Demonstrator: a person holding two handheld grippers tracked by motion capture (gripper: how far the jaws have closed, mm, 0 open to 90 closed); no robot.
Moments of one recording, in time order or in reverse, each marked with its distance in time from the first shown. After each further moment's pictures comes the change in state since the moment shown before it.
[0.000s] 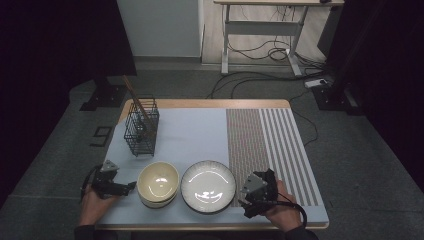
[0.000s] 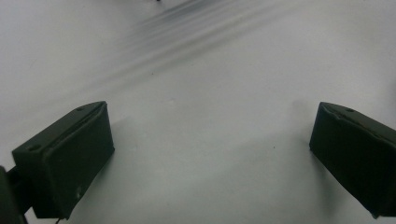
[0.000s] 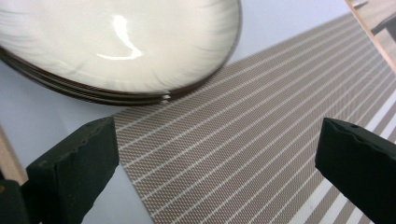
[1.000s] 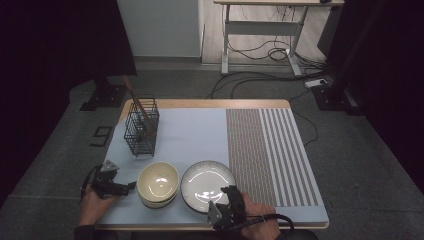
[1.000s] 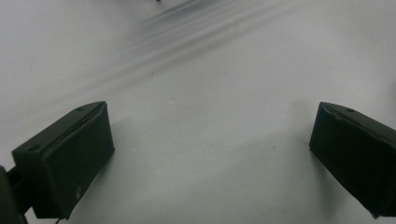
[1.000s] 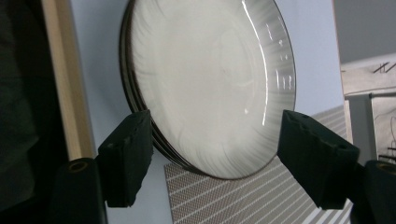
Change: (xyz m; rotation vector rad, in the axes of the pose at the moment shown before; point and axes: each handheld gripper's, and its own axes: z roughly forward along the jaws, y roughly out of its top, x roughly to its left) left arm 0.000 0.000 0.000 0.000 0.000 0.000; right arm 0.079 0.064 -0.011 0.055 -0.048 -0.443
